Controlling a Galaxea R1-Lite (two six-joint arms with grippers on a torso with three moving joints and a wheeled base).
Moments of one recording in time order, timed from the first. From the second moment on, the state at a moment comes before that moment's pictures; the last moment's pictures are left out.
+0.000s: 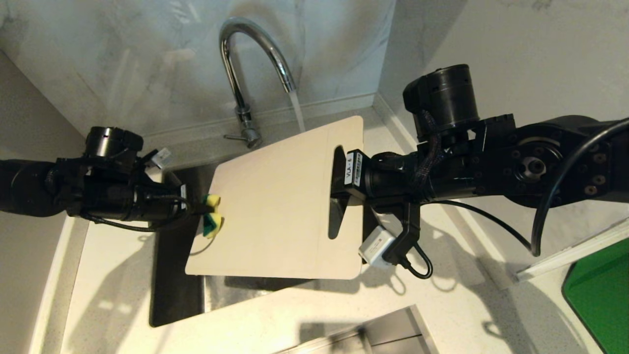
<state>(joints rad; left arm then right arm) -0.19 1.83 -1.24 0.05 -0.34 -0.35 0.51 1.74 -1.43 0.12 0.40 -2.53</state>
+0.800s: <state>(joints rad) -0.27 1.68 -1.20 0.11 -0.39 -0.41 0.51 1.73 -1.42 0.11 0.40 -2.51</state>
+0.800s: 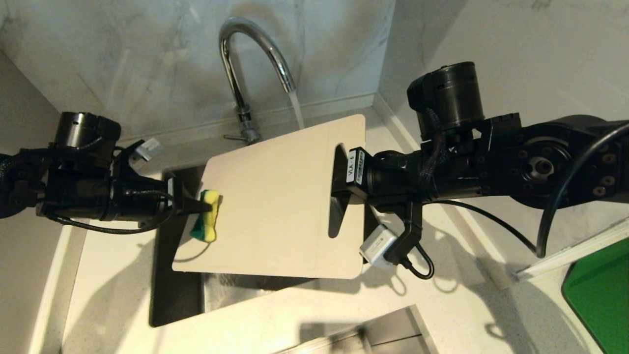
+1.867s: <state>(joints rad) -0.42 1.60 -1.03 0.07 -0.32 -0.48 0.50 1.73 -1.39 0.07 0.40 -2.48</state>
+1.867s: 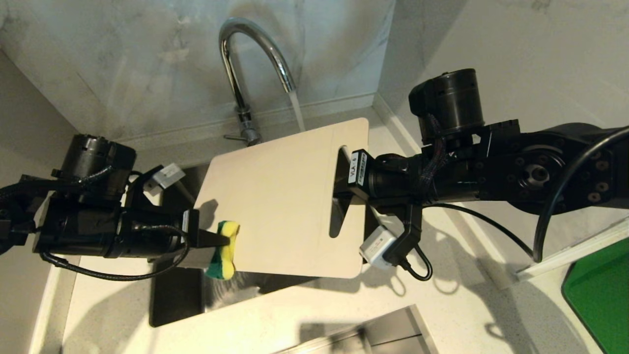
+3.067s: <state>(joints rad) -0.07 1.71 -1.02 0.01 -0.47 -0.33 0.49 1.72 -1.31 -0.01 0.43 -2.46</state>
